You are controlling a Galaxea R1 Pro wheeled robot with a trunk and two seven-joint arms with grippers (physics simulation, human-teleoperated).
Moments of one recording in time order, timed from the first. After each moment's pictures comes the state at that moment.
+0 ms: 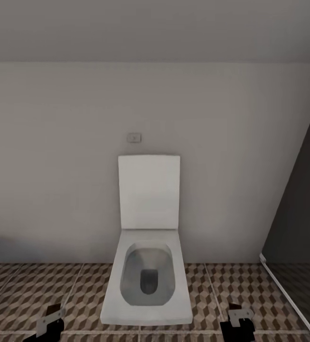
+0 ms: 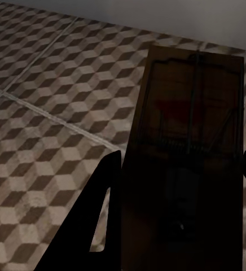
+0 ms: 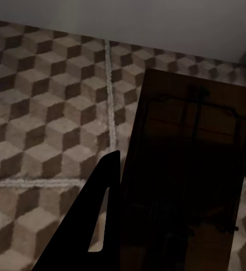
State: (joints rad) left arm -0.34 0.21 -0.58 -0.36 0.78 -0.35 0.52; right arm -0.41 -0.05 0.12 -0.16 0.03 -0.33 -0.25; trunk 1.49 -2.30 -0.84
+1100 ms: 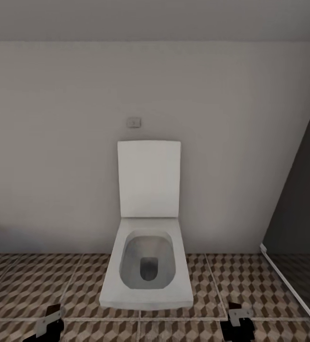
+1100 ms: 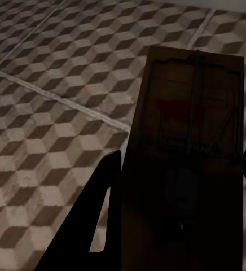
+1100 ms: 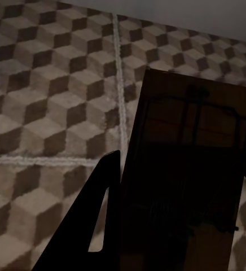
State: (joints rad) left arm -0.34 0.21 -0.58 -0.35 0.78 -0.35 0.52; right arm -0.42 -0.05 0.12 -0.16 0.03 -0.35 -0.24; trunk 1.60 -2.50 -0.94
